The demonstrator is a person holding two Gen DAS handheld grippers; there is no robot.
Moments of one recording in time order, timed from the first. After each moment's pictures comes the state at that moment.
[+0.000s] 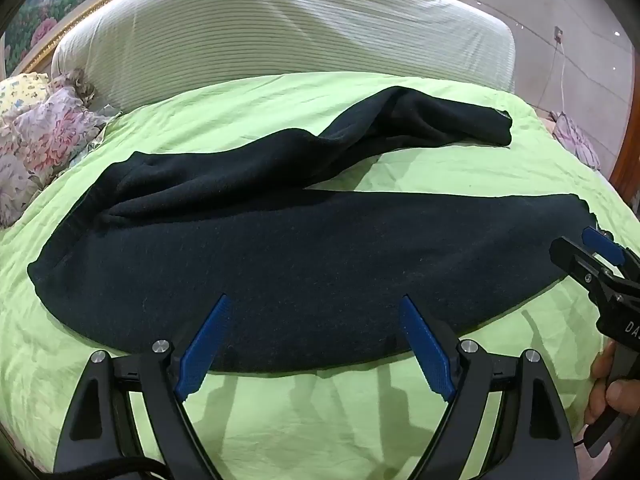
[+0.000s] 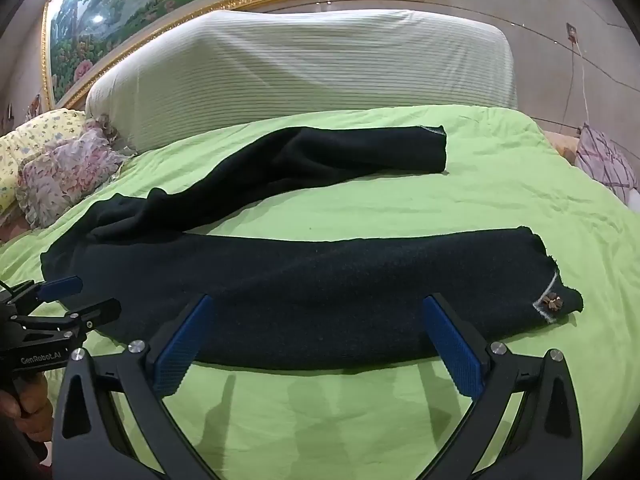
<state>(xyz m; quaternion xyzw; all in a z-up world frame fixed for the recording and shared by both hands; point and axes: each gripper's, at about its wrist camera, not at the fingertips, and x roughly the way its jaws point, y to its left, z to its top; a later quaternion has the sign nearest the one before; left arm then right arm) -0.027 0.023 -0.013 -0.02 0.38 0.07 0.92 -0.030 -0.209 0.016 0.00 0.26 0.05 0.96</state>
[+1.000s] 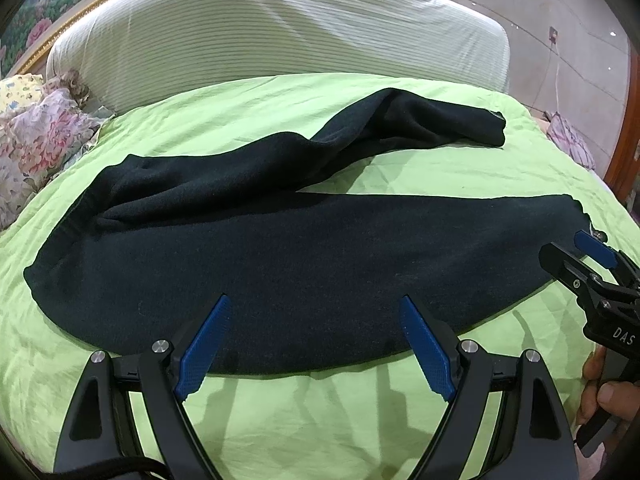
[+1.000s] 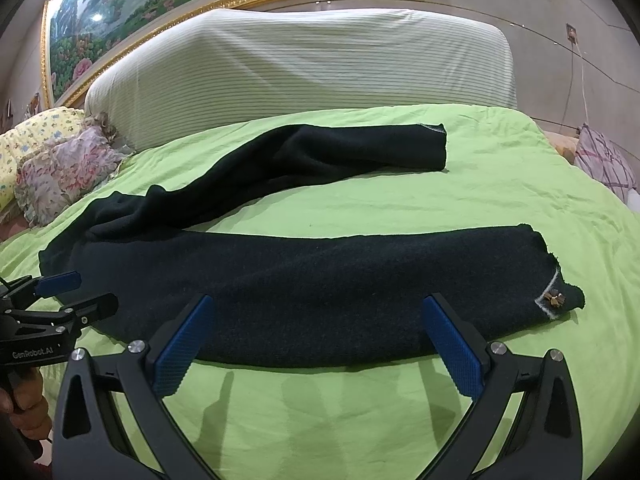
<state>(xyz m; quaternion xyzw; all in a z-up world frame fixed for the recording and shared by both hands) -0.025 0.023 -0.009 -0.02 0.37 0.06 0.92 -0.027 -0.212 0.014 0.01 0.26 0.06 0.96</state>
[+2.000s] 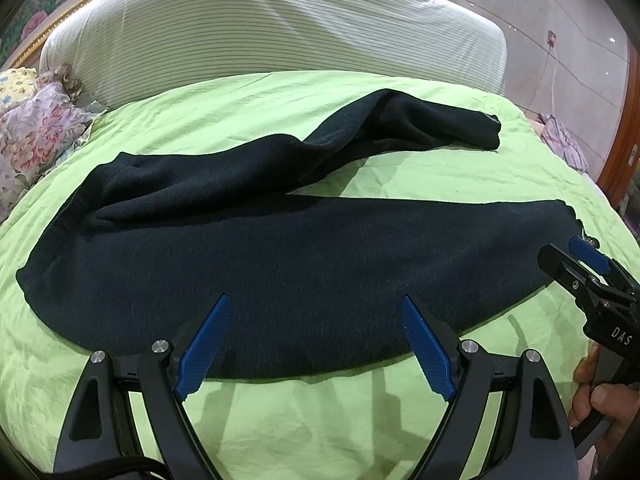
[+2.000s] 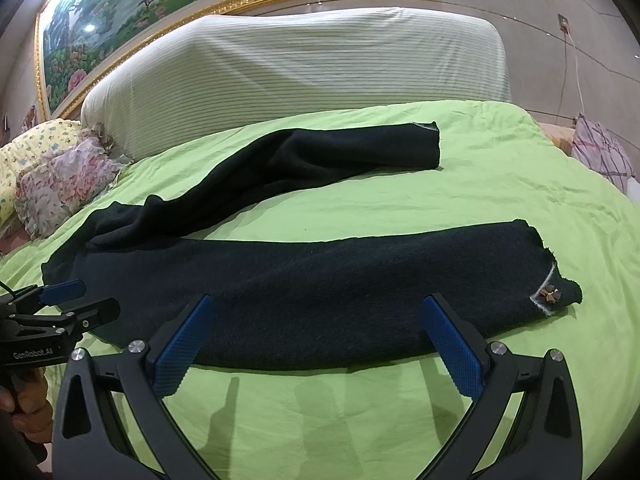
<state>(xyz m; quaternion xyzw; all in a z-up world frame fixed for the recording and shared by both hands) -0.020 0.025 -0.004 -0.03 0.38 0.05 0.92 -0.028 -0.216 0.018 0.02 0.26 0.05 0.96</state>
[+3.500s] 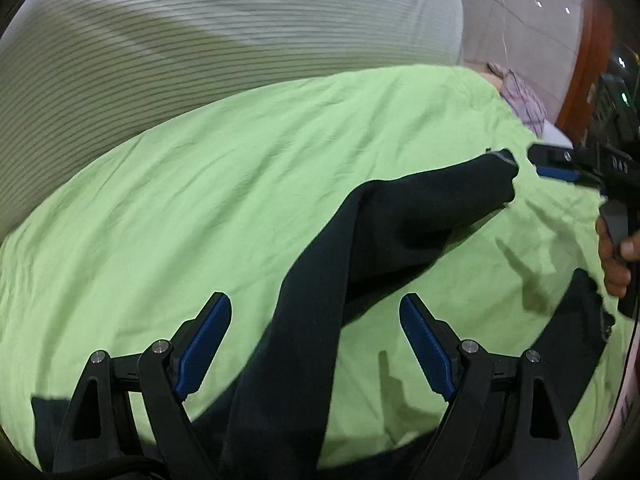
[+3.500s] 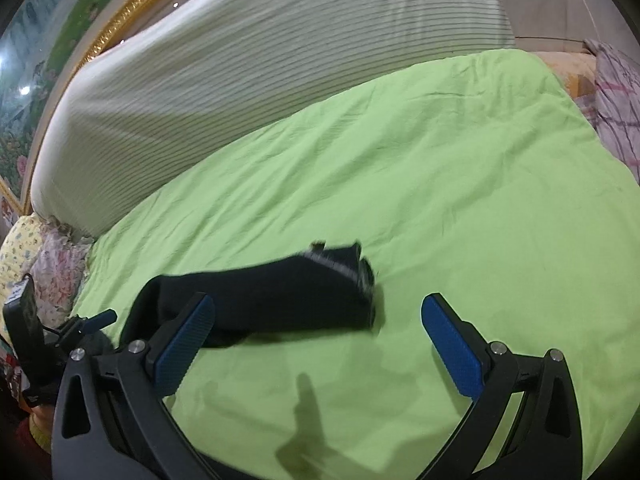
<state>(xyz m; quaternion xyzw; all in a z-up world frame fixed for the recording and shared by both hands) 0.246 0.016 0.035 0.06 0.44 -0.10 0.89 0.211 -0.350 0.076 0.15 0.38 0.07 0.91</state>
